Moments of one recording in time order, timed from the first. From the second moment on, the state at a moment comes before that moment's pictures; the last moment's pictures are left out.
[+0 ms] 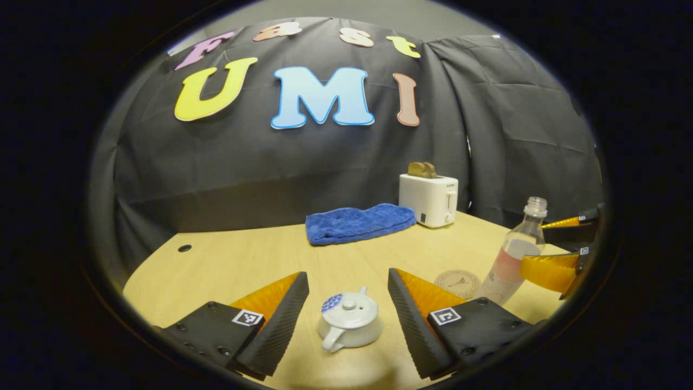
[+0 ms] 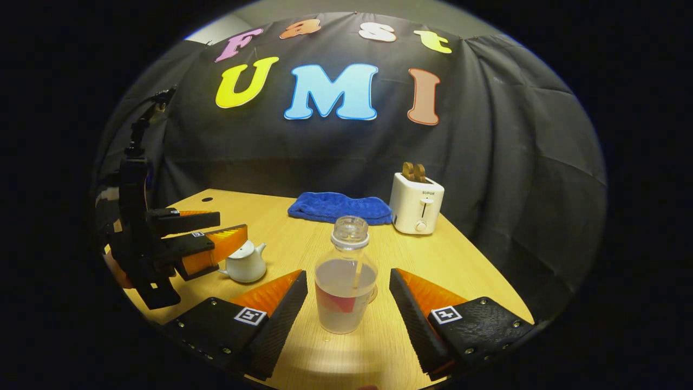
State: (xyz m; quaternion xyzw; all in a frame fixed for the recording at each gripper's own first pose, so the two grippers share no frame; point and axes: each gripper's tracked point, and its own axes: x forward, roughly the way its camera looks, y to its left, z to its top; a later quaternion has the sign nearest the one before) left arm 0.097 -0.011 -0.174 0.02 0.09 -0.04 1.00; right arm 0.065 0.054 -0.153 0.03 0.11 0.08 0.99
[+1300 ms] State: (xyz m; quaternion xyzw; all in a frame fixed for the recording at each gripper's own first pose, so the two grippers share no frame) left arm 0.112 -0.012 -0.205 0.01 0.07 -0.06 1.00; right arm 0.081 0.069 -0.207 0.04 0.16 0.07 0.98
